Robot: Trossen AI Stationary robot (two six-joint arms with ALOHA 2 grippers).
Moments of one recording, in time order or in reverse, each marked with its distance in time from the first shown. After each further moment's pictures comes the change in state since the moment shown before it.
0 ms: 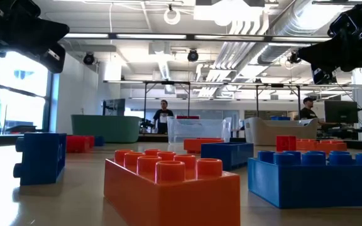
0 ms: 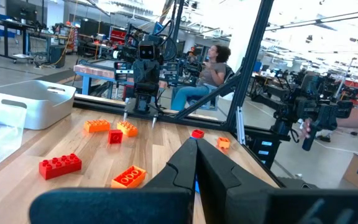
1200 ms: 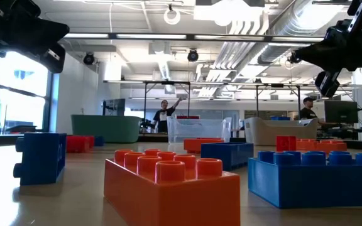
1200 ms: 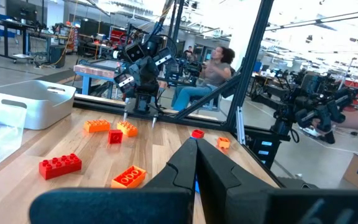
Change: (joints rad) left arm 0.000 0.000 0.000 0.000 0.000 0.000; right arm 0.000 0.000 0.000 0.019 0.061 0.556
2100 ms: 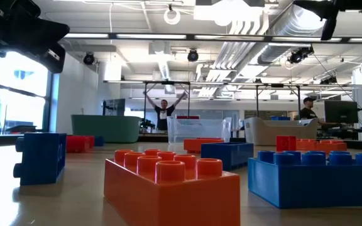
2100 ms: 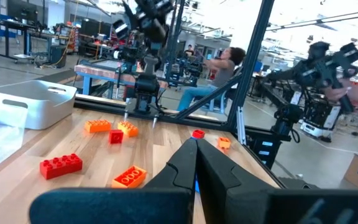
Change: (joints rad) left arm 0.000 0.000 0.000 0.000 -0.012 0.000; right arm 0.000 0.218 0.410 0.085 0.339 -0.147
